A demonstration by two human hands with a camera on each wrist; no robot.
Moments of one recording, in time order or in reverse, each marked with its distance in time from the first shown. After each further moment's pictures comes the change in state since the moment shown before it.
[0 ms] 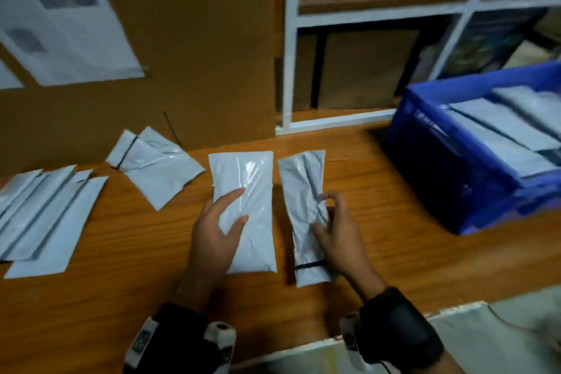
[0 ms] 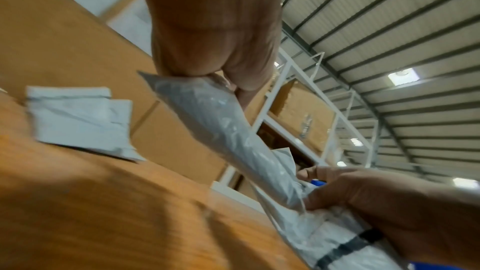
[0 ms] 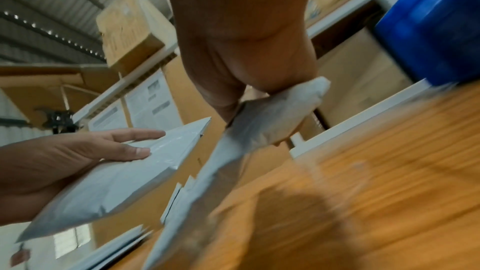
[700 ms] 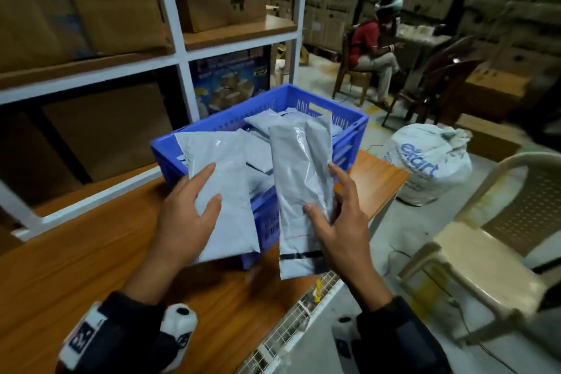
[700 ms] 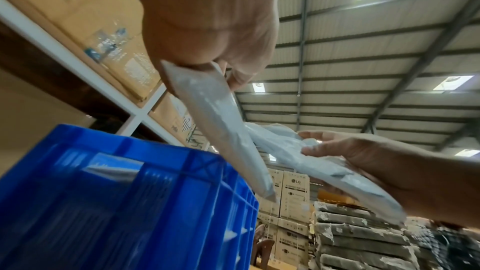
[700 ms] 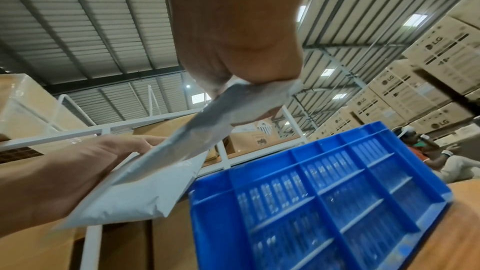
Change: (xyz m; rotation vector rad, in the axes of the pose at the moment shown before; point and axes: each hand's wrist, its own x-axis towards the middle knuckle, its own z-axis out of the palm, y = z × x) left_hand 0.038 0.282 0.304 -0.080 -0.488 0.296; right_hand -0.063 0.101 -0.379 -0.034 0.773 -0.021
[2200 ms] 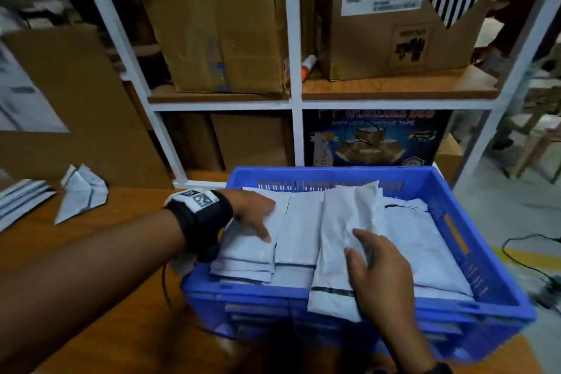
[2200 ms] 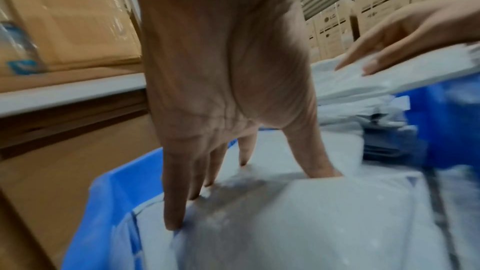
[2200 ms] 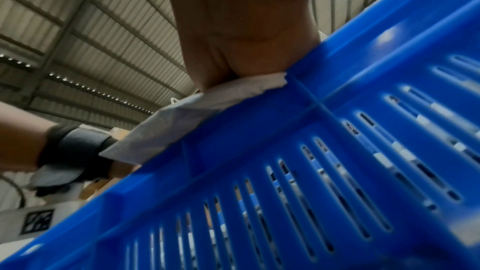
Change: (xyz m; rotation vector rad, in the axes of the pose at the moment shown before) left_hand 0.211 0.023 0.083 0.856 -0.583 -0.773; right_hand 0.276 0.135 0.028 -0.009 -0.653 -0.202
